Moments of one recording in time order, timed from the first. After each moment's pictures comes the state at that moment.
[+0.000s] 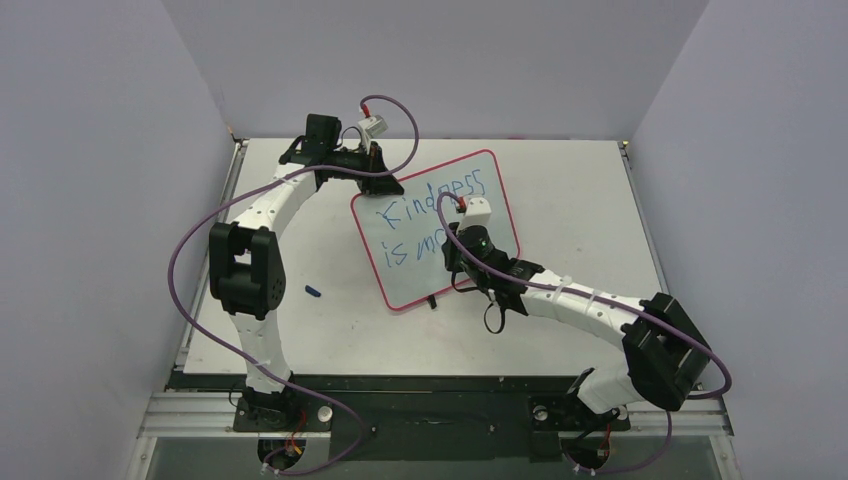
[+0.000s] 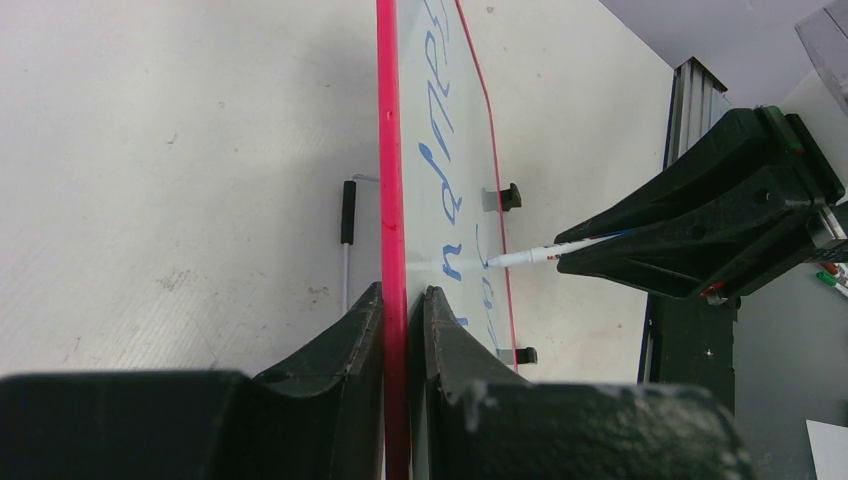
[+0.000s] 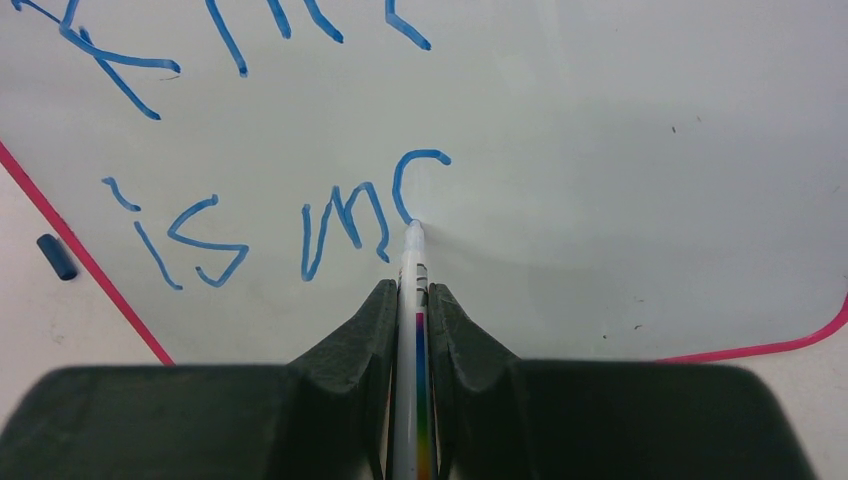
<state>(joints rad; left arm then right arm) -0.22 1.98 1.71 -0.46 1.04 0.14 0.81 1.42 0.85 0.06 0.36 0.43</state>
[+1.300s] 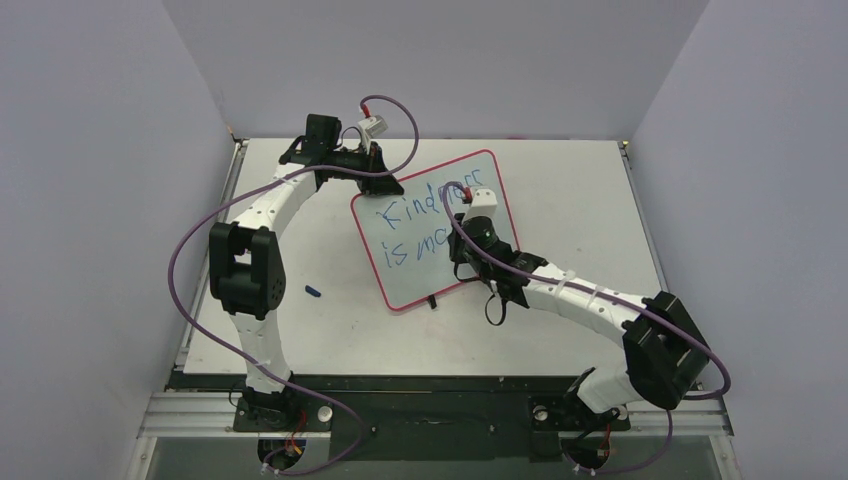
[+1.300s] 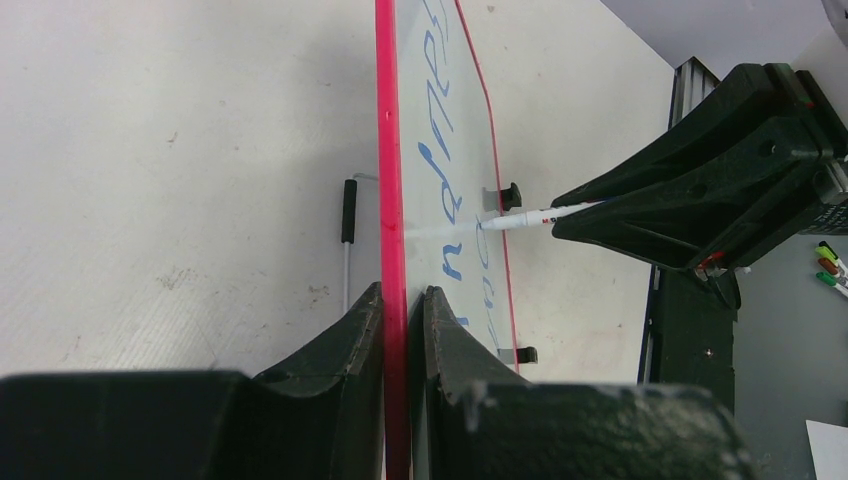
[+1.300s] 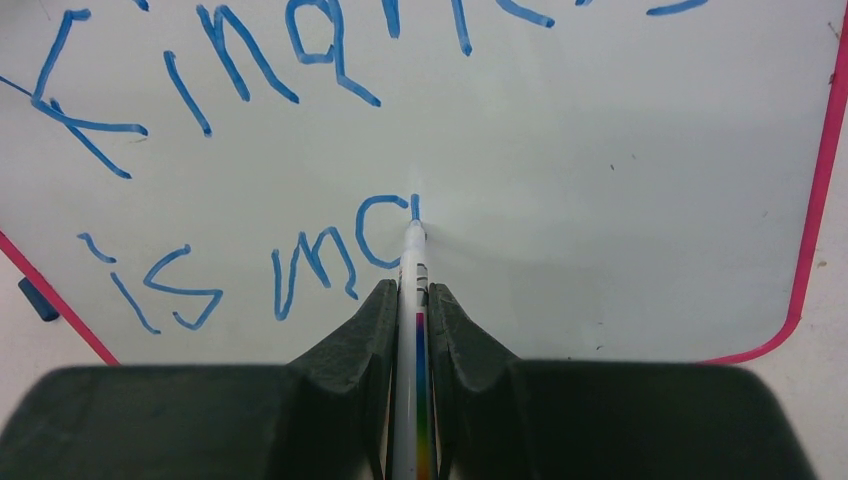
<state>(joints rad) -0.22 1.98 1.71 -0.46 1.04 0.14 0.76 1.44 0.91 0.02 0.38 0.42</state>
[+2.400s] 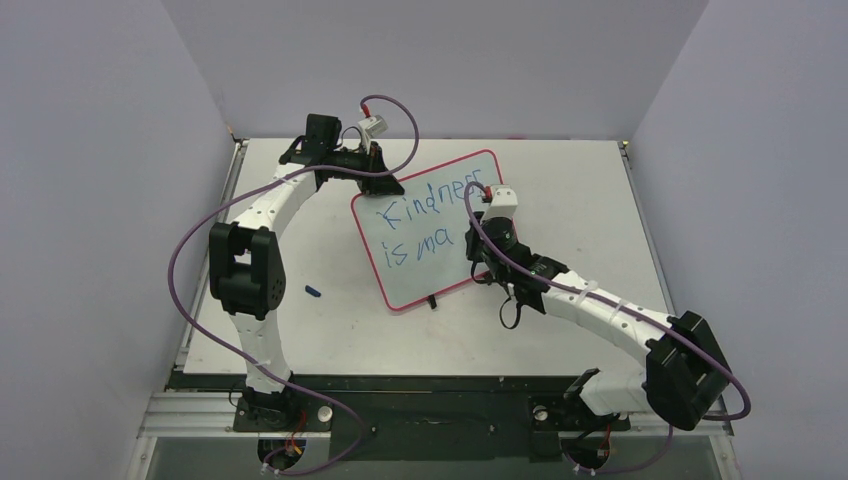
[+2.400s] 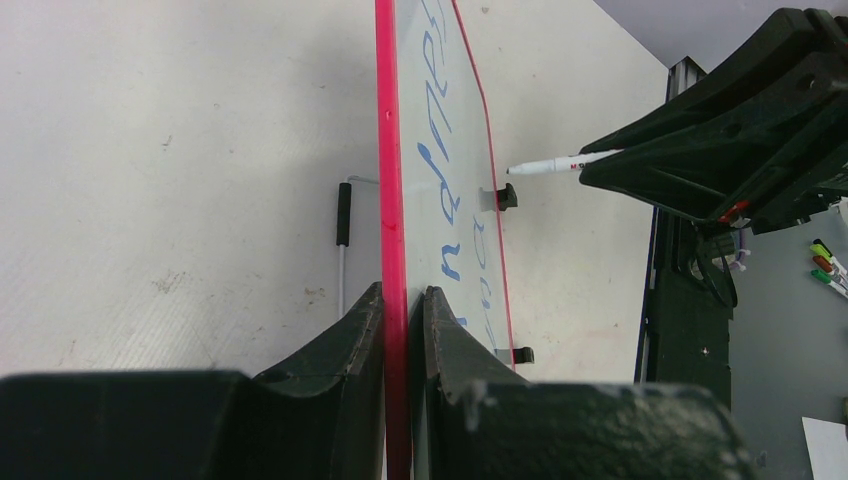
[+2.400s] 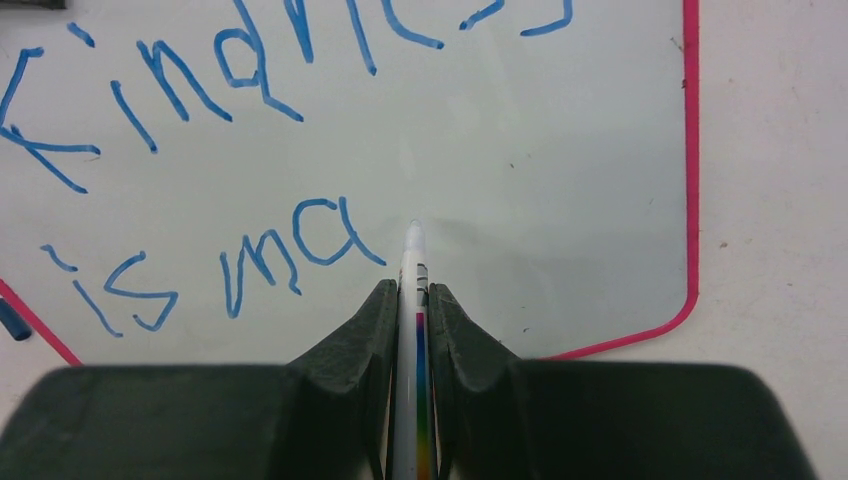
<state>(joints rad) -0.22 1.98 1.71 -0.46 1.05 0.14 0.72 1.30 0.84 -0.01 0.40 0.40</state>
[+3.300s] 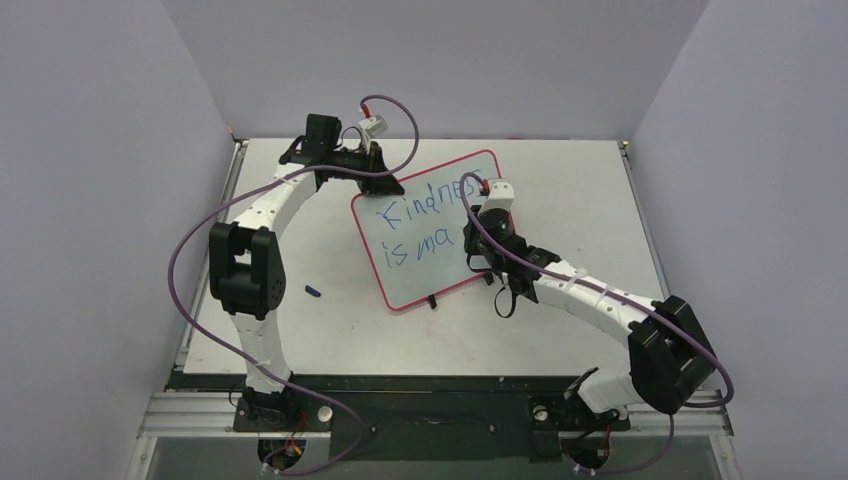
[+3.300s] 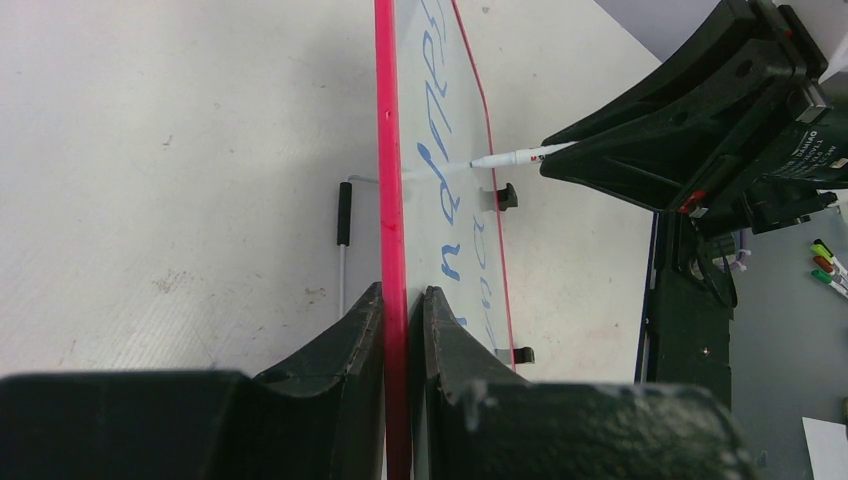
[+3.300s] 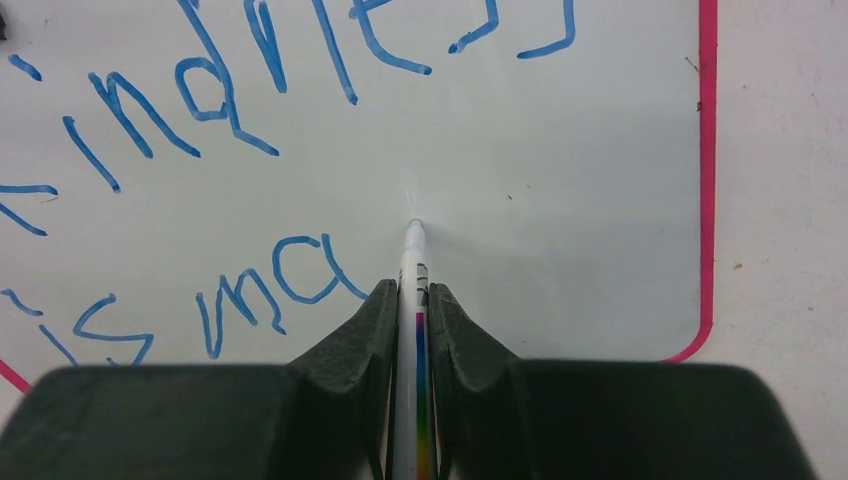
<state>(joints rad) -0.22 1.98 1.71 -0.46 1.05 0.14 0.67 1.39 0.87 0.03 0.36 0.40</state>
